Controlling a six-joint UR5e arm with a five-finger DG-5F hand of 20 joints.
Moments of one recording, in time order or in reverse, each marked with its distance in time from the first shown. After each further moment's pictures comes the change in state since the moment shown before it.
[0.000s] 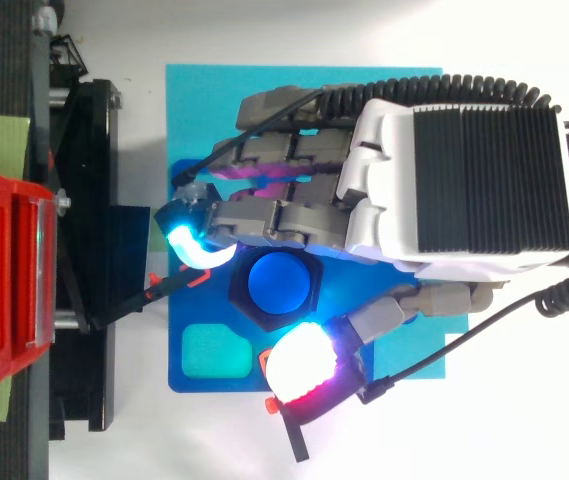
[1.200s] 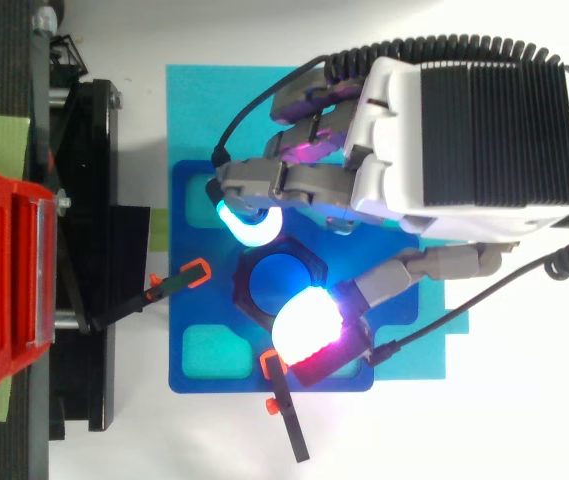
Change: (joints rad) arm -0.031 0.001 0.032 -0.069 -0.015 -0.001
